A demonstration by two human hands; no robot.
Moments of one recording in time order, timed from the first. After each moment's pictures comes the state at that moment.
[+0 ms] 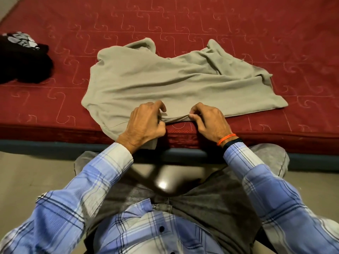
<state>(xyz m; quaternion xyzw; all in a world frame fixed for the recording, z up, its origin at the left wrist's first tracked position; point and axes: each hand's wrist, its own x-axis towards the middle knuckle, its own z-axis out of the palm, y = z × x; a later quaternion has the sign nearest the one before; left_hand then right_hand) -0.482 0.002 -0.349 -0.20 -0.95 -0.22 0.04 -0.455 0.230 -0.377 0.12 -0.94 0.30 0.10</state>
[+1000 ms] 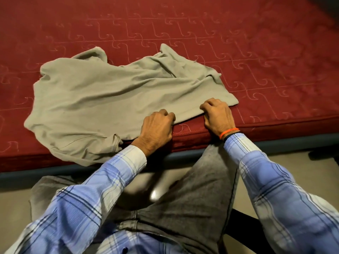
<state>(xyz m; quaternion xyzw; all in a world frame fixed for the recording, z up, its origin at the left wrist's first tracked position) -0.470 0.151 -0.360 -0.31 -0.94 -0.10 -0.03 -0.442 0.375 -0.389 -0.01 -0.99 0.07 0.13</state>
